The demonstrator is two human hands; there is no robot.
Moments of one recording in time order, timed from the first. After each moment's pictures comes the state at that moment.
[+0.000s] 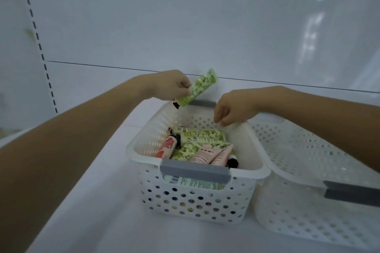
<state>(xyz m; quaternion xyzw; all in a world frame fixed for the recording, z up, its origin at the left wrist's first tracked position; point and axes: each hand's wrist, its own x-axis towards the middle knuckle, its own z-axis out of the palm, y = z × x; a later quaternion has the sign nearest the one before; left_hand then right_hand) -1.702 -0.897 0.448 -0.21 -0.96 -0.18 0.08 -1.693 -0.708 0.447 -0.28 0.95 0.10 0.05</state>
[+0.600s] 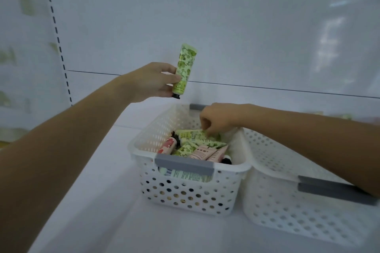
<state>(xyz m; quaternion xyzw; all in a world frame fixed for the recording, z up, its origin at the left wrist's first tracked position) -1.658 -0.908 0.462 -0.11 -0.80 -0.58 0.07 -1.696 -0.731 0.423 -0.33 0.94 0.10 0.02</state>
